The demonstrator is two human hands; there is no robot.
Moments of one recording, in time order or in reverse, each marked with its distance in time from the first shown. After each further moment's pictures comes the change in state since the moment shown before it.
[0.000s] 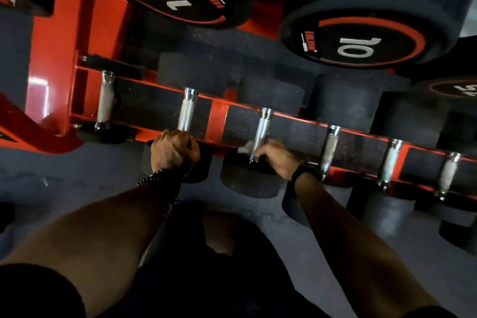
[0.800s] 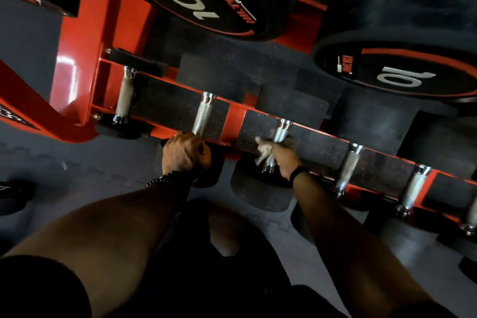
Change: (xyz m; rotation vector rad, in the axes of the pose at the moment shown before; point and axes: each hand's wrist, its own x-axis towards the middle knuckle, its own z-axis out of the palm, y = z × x) left_hand 0.006 -0.006 0.004 0.018 -0.064 -0.006; right_hand 0.036 -0.011 0.019 0.119 0.226 0.030
